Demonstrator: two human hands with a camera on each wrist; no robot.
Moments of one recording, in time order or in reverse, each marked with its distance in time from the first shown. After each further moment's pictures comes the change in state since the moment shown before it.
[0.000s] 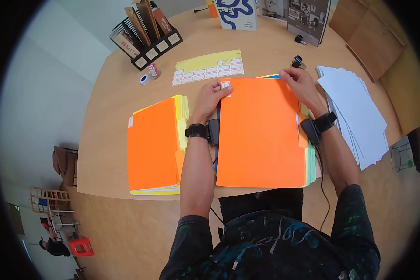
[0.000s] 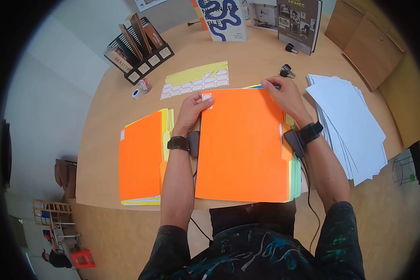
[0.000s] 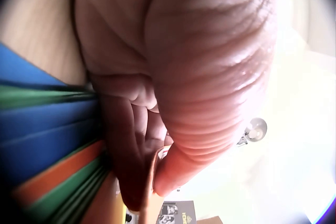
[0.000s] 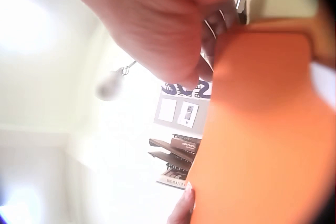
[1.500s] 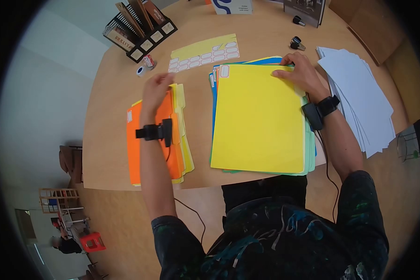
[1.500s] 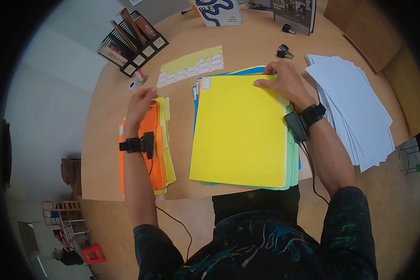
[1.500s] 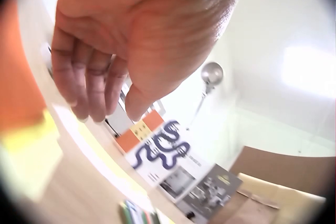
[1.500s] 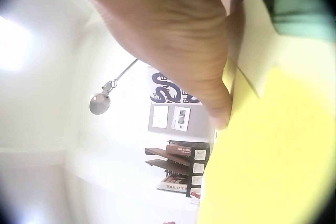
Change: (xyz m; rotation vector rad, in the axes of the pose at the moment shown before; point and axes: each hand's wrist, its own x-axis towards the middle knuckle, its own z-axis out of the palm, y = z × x) left_hand -0.049 0.077 -0.091 0.784 0.429 -0.041; right_hand -0.014 0.007 -0.004 -0.316 -0.059 -0.037
